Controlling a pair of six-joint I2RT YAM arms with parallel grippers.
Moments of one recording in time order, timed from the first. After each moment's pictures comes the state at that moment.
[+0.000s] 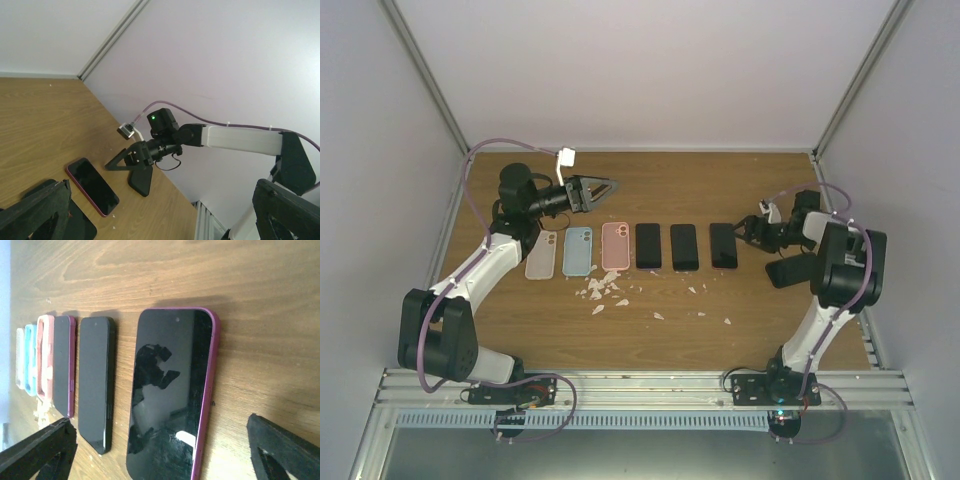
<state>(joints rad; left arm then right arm) -0.20 1.41 0.96 0.46 0.98 -0.75 -0.24 1.92 1.13 -0.50 -0.87 -0.05</state>
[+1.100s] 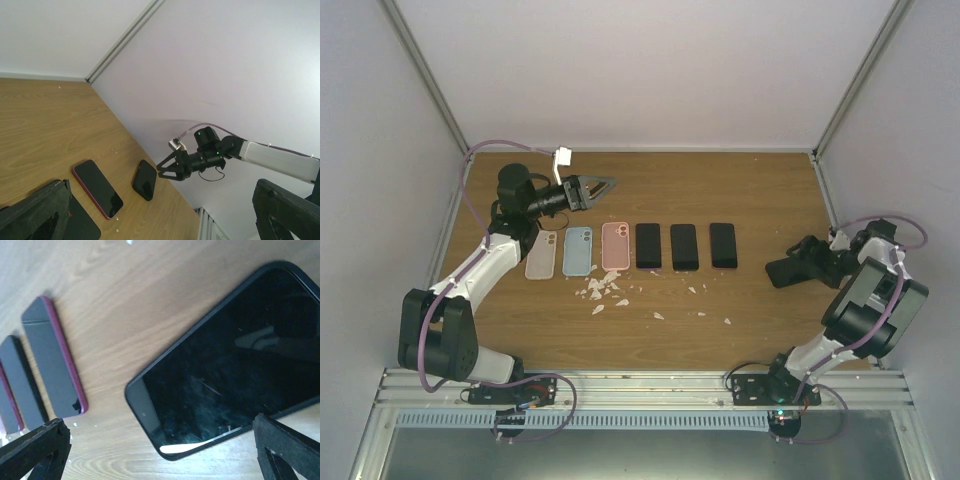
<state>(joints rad) -0.19 1.41 0.96 0.46 0.95 -0.77 -0.64 1.61 1.01 -0.78 -0.63 -0.12</state>
